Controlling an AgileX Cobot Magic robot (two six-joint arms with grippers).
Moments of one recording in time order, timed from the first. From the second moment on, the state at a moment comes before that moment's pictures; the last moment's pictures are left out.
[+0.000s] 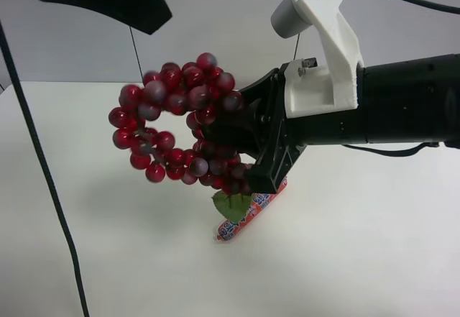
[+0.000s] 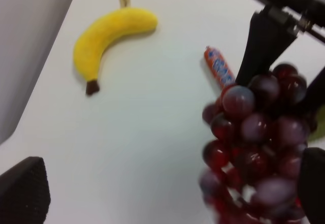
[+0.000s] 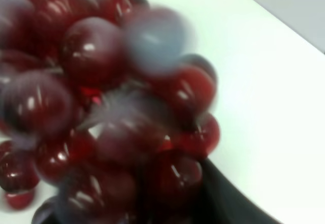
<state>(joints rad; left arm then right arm) -0.90 1.33 -1.60 0.07 1.16 0.38 0.71 1.23 -0.65 1.74 0.32 -1.98</state>
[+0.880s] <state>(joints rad) -0.90 0.80 -1.12 0.12 1.22 -0.02 0.71 1.23 -0.65 1.74 0.32 -1.98</state>
